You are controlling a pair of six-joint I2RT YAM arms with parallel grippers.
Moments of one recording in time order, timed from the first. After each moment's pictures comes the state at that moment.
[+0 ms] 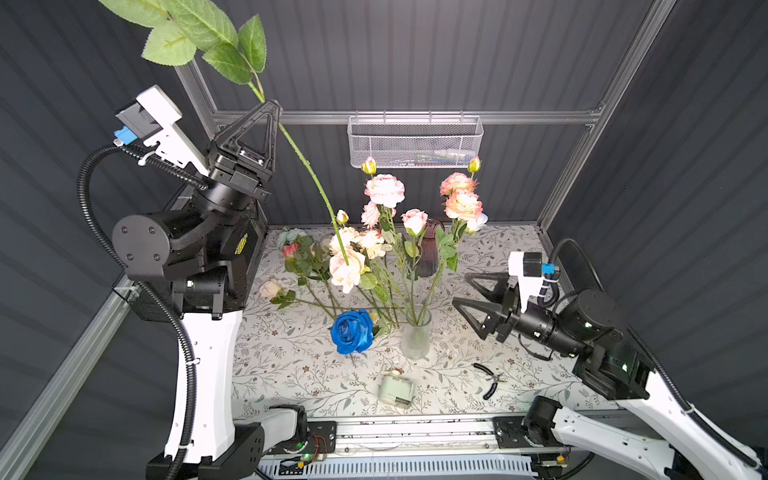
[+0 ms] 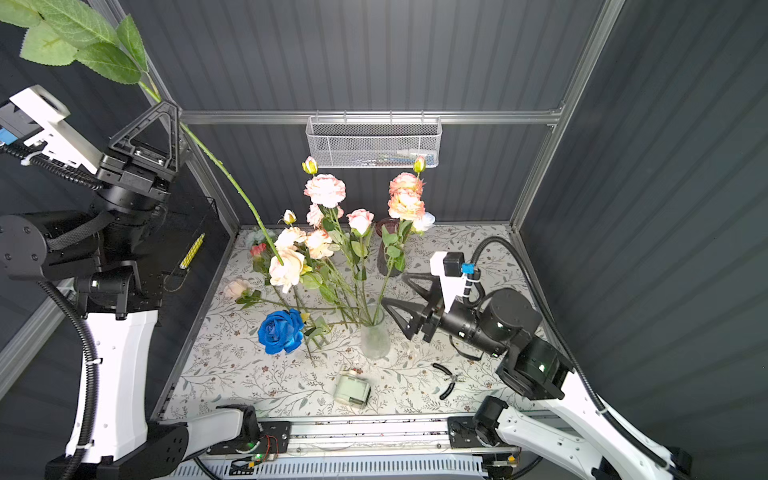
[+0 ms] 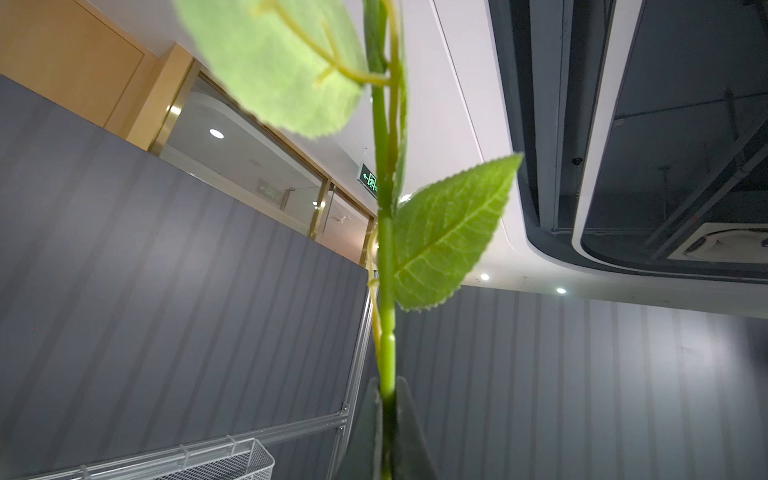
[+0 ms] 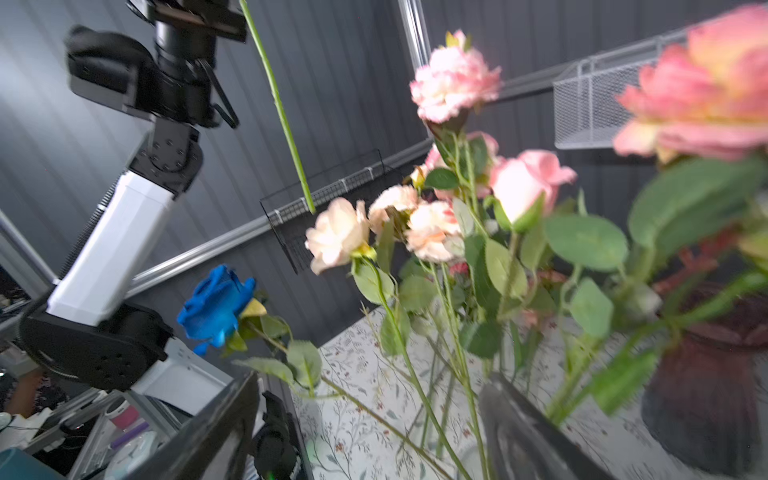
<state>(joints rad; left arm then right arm) -0.09 1.23 1.84 0.35 0.60 -0.92 0.86 0.80 1.13 -0.22 -0.24 0.32</state>
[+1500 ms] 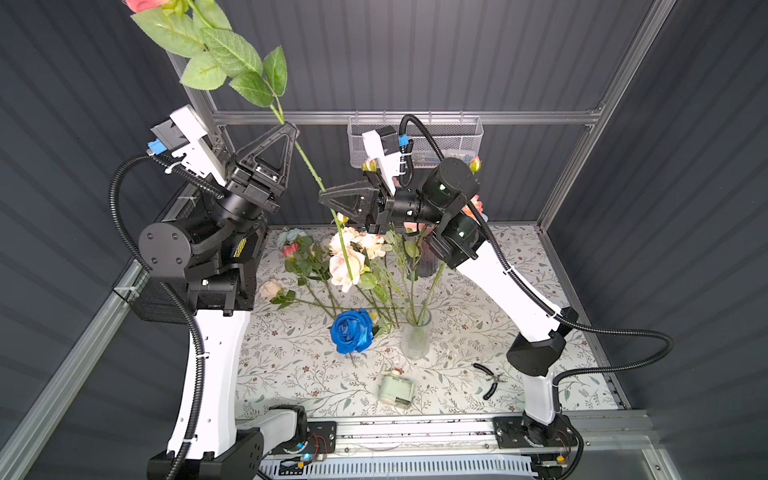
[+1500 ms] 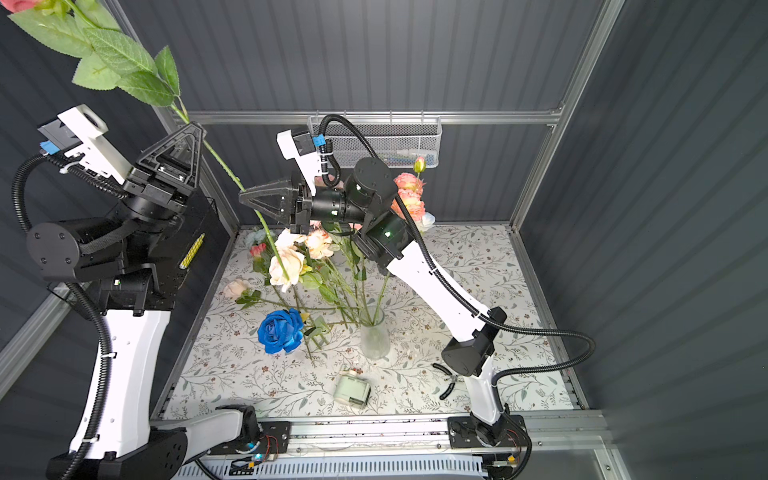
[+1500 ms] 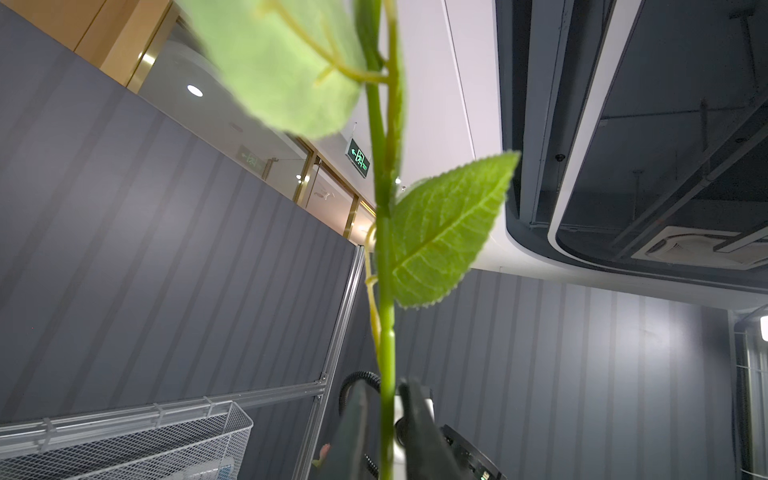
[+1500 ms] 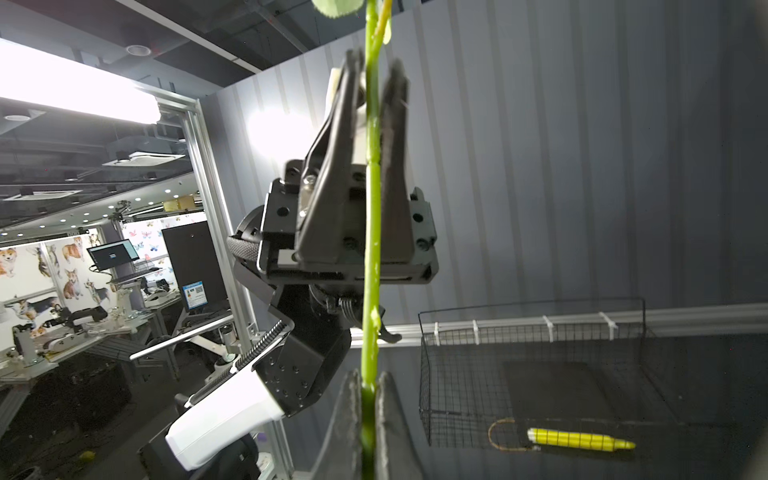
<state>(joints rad) -0.09 1.20 1.69 0.45 0.65 -0.99 0.88 2.01 2.45 0.08 -0.85 0.56</state>
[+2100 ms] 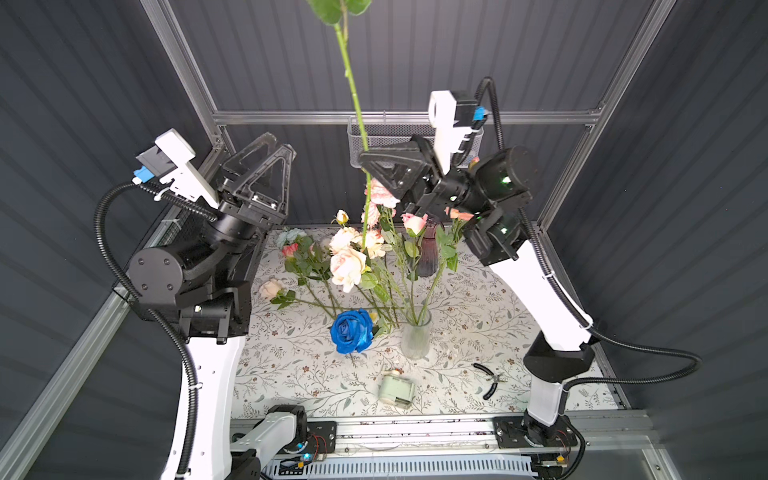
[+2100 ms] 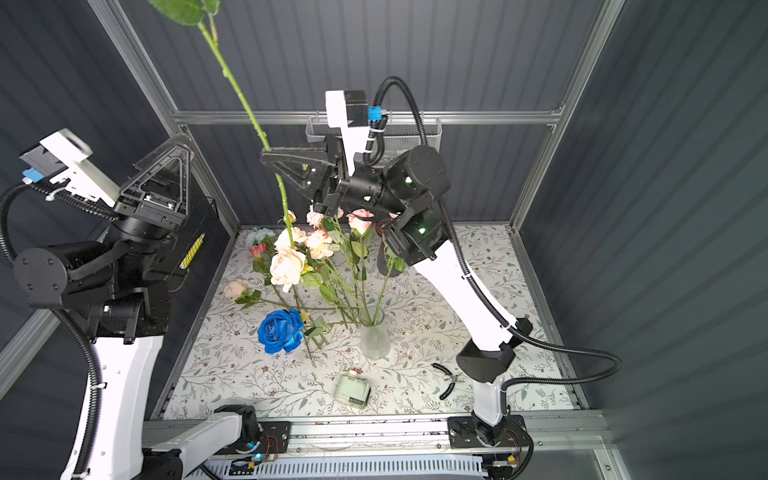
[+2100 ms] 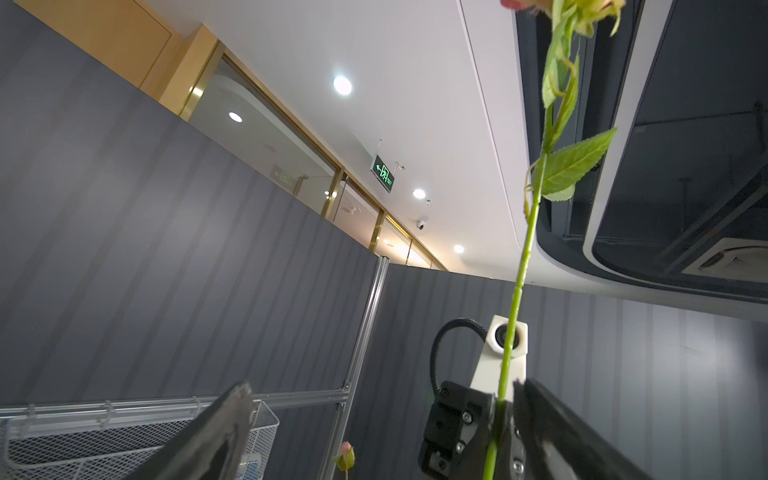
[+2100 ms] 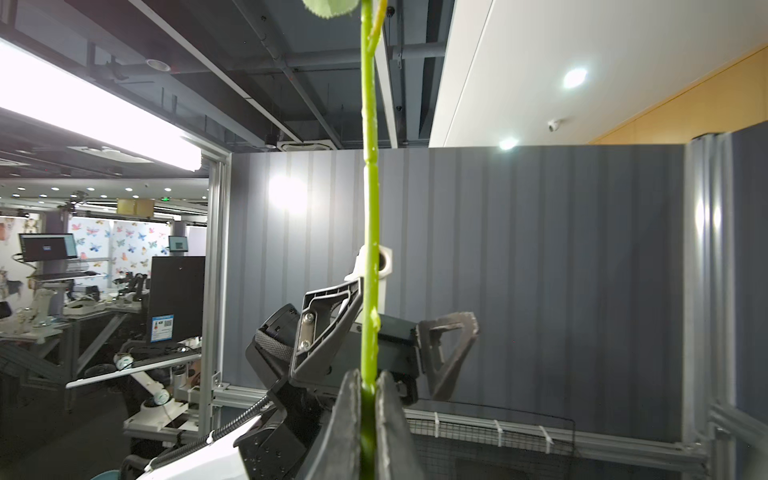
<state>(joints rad) -0.09 1.06 1.58 0.37 0.55 -0.89 0.82 1.85 2.46 0.13 -0.77 0.48</state>
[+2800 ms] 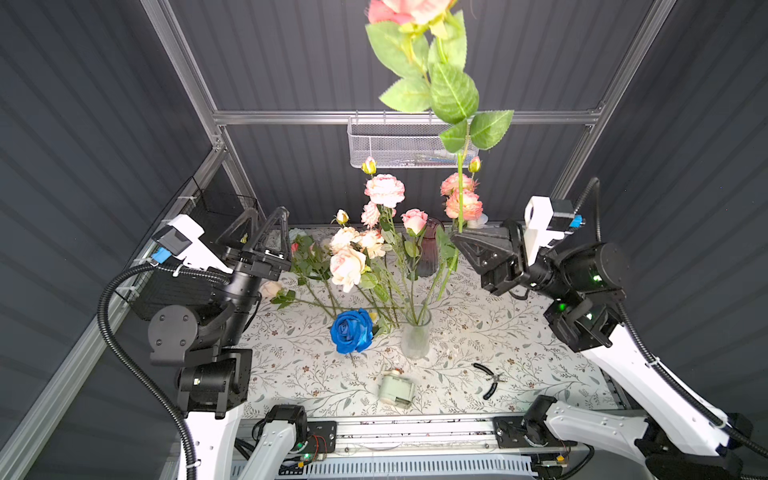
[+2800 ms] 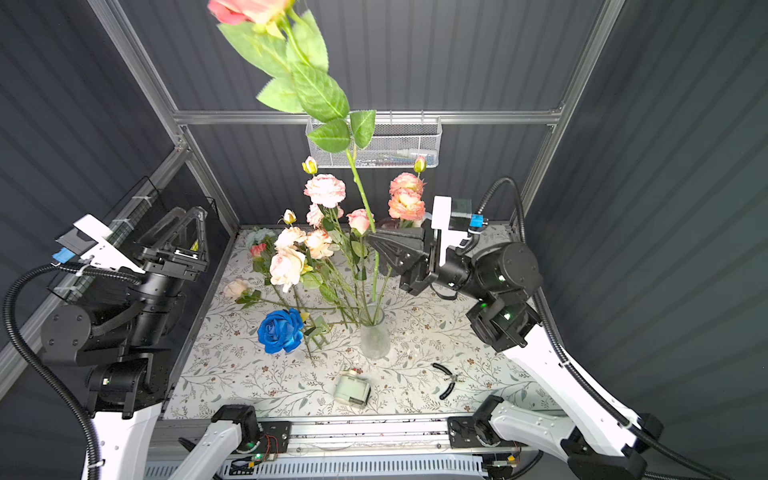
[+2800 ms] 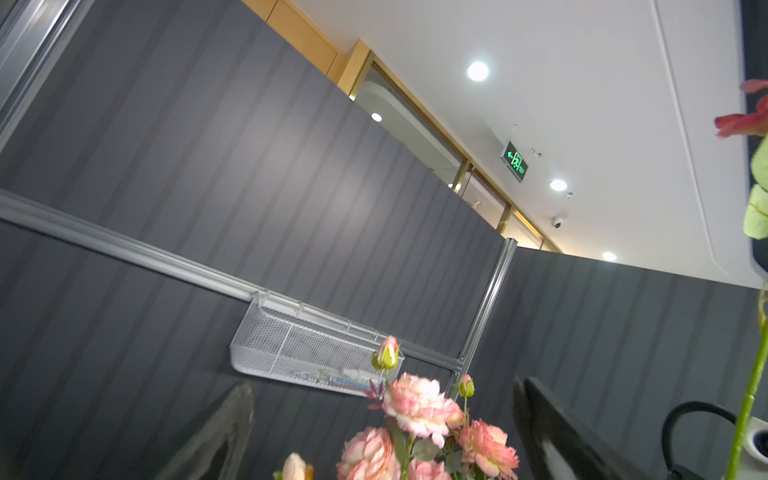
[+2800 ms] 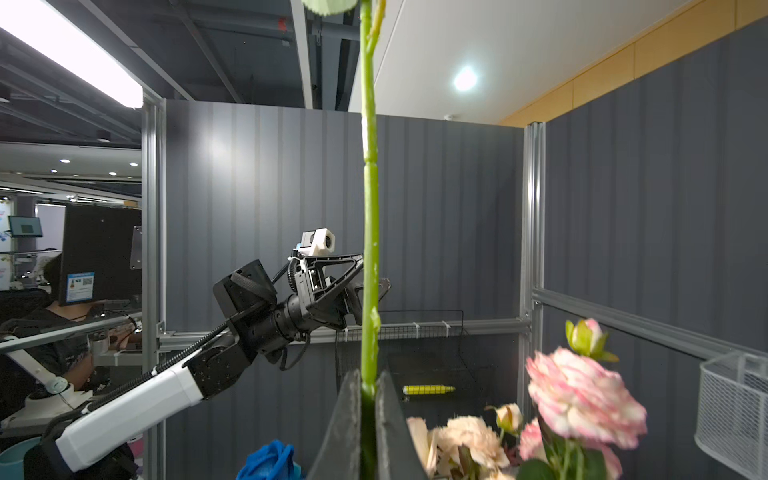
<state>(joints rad) -0.09 0.69 1.17 0.04 0.26 -0.65 0.74 1.01 1.23 0.34 -0.58 0.30</state>
